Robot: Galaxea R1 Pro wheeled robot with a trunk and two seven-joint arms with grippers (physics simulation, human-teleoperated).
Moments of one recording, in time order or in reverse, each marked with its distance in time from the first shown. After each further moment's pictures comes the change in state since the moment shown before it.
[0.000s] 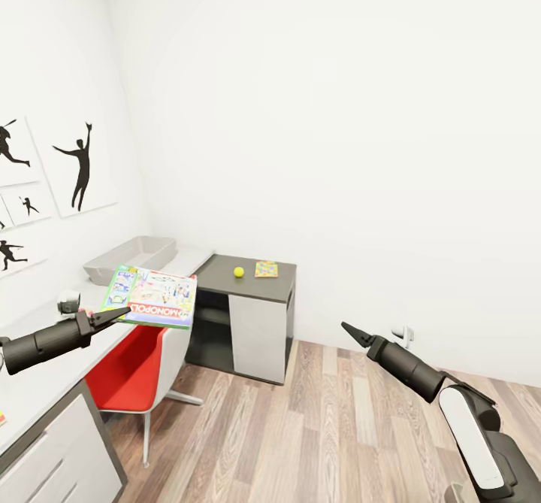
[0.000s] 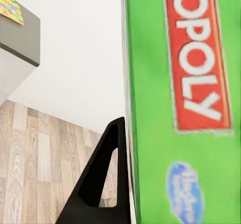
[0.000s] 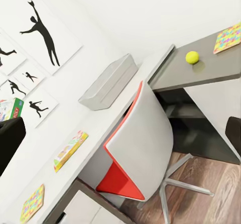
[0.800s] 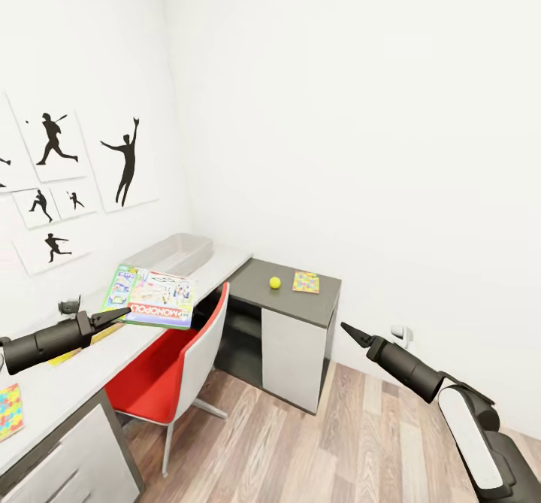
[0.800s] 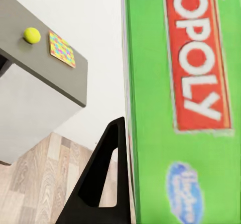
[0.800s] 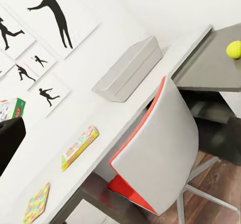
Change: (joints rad) left arm 0.000 0.000 -0.001 0.000 -0.006 -0.003 0.004; right arm -0.001 0.001 0.001 0.005 0.002 -0.003 0.004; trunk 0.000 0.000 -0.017
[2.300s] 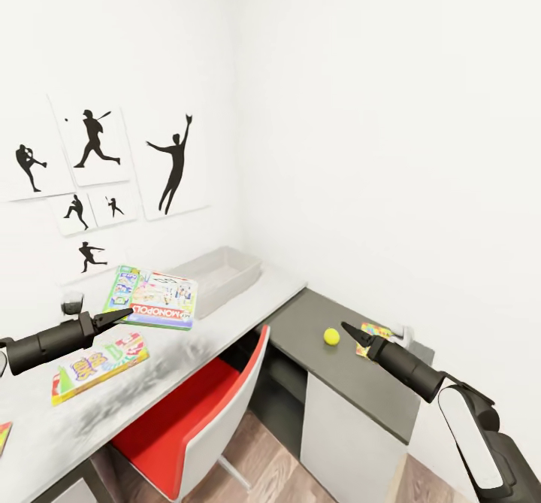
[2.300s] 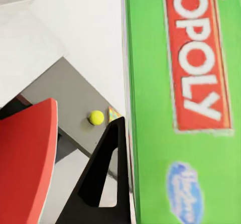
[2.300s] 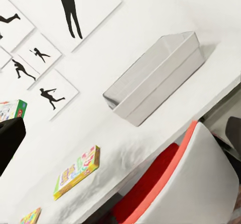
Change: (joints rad) left arm 0.000 -0.007 -0.006 0.002 -0.003 -0.004 0.001; right arm -0.001 0.000 -0.002 0.000 0.001 -0.005 0.001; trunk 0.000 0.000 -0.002
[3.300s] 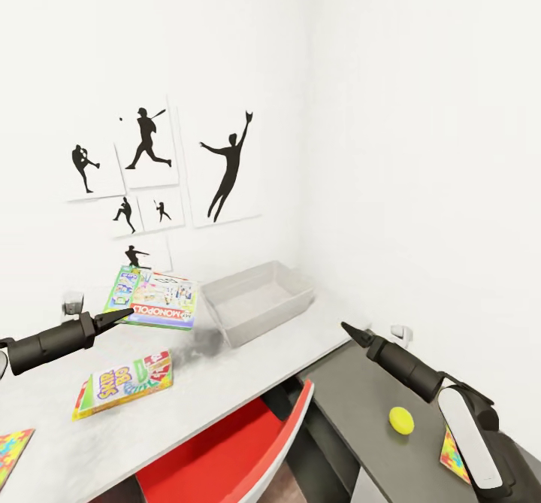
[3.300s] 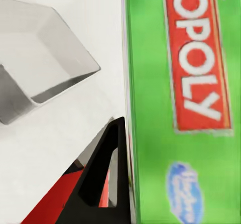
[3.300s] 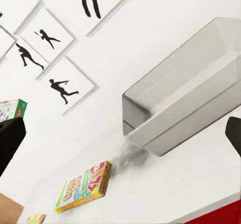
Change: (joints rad) left arm 0.000 -0.003 0.000 0.000 0.000 0.000 -0.001; right arm 0.000 0.001 0.000 0.003 0.000 0.000 0.000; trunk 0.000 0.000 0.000
